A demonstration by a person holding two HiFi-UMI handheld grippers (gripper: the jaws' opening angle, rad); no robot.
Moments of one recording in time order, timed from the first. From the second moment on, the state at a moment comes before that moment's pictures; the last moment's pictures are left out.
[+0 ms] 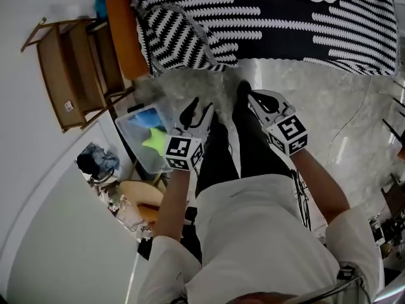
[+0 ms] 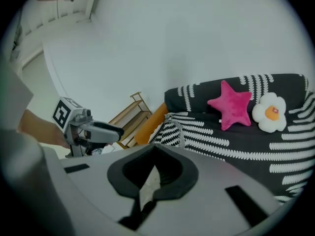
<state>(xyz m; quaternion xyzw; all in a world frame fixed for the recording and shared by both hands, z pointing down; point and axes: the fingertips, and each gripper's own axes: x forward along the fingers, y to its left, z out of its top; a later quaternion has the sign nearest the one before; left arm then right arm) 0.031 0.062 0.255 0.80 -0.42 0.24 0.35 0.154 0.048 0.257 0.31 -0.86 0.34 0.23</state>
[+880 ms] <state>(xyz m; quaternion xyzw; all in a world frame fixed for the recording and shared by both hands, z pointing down) 0.012 0.019 0.477 0.75 -0.48 0.23 0.40 0.162 0.048 0.444 0.33 -0.83 0.38 0.26</state>
